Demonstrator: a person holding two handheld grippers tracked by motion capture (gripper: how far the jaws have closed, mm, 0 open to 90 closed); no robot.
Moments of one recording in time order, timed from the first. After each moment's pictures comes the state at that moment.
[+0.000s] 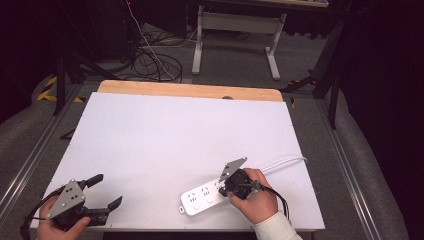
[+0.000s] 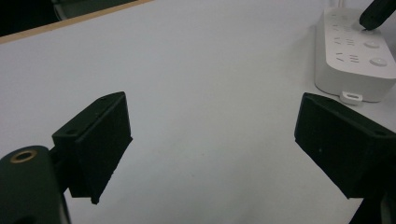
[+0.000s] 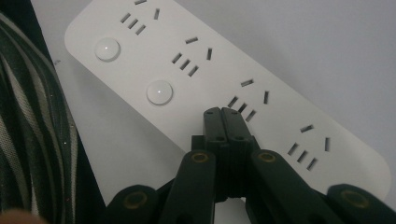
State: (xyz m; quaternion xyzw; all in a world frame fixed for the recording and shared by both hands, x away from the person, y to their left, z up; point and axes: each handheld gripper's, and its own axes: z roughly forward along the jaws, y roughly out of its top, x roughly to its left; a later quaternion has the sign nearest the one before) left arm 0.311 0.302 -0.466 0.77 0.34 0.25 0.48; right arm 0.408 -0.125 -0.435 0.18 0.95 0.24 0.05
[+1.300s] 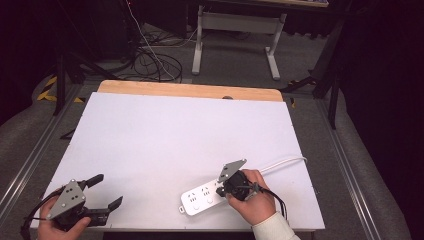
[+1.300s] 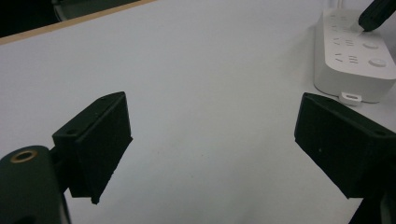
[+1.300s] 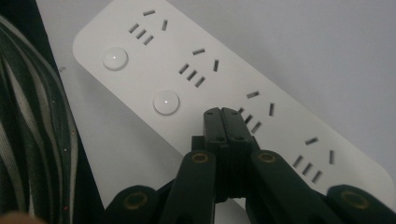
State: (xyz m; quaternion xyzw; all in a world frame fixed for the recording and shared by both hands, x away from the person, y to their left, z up) left arm 0.311 0.301 -0.466 0.77 0.34 0.25 0.48; right arm 0.405 -0.122 -0.436 0.17 0.95 0.25 0.06
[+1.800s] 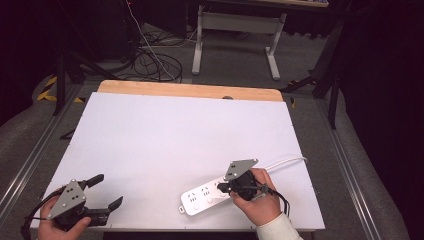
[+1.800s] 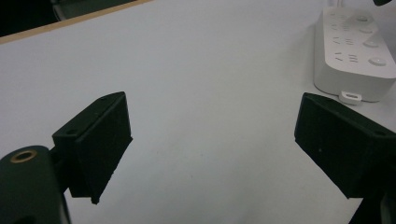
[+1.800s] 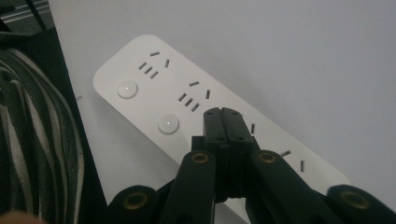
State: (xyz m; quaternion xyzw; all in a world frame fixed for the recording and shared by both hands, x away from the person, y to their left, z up) left arm 0.311 0.300 -0.466 0.77 0.34 0.25 0.48; right arm 0.398 -0.133 -0.417 0.17 0.93 0.31 0.09
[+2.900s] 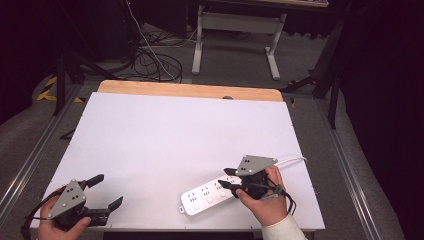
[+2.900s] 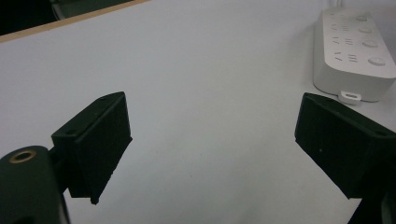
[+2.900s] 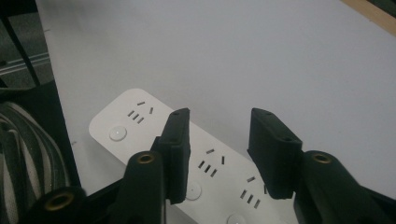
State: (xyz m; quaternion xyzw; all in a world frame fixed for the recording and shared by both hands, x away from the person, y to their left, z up) left arm 0.311 0.300 -0.466 0.77 0.34 0.25 0.48; right arm 0.394 -0.150 -0.397 0.19 0.89 0.40 0.14
